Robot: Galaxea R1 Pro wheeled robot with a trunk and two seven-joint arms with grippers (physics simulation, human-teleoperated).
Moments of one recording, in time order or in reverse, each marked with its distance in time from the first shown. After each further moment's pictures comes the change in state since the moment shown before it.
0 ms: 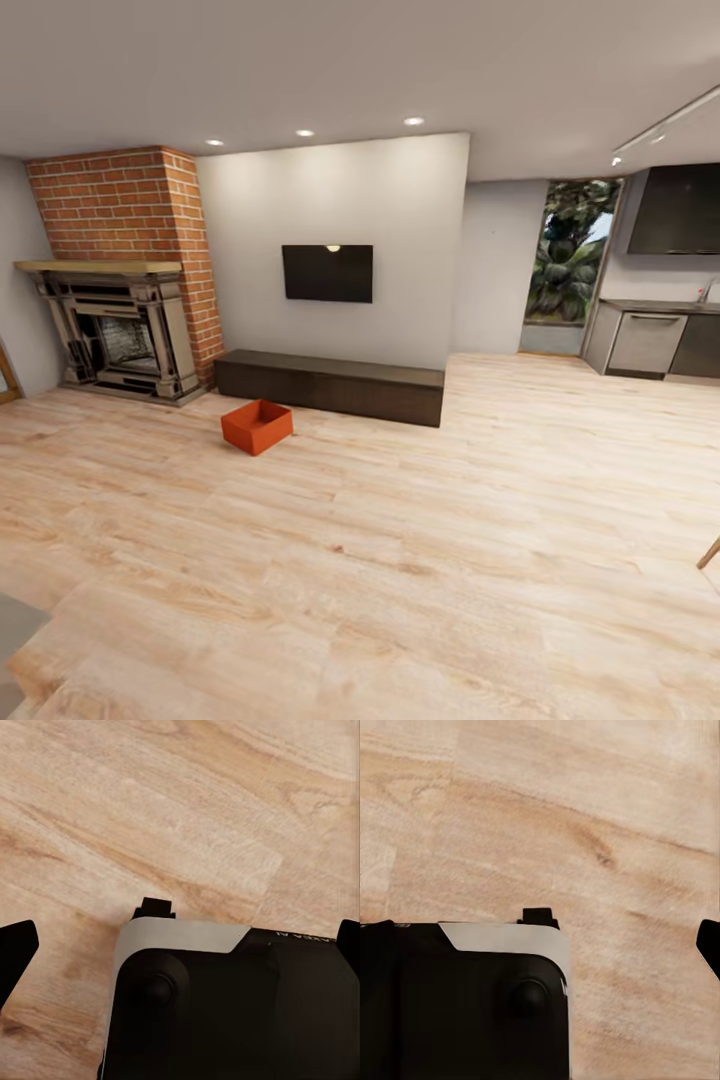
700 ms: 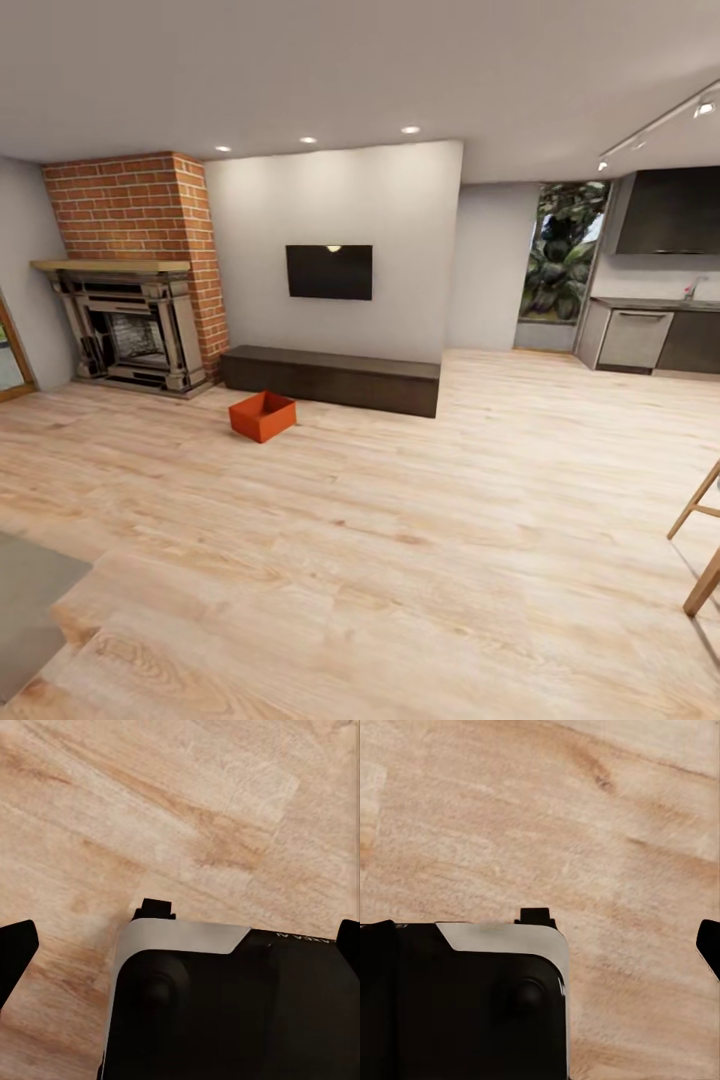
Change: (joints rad) left arm 0.000 0.000 0.000 0.000 0.000 -0.003 0.000; right arm 0.000 0.000 0.002 0.000 0.000 0.000 -0.007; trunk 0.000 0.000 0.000
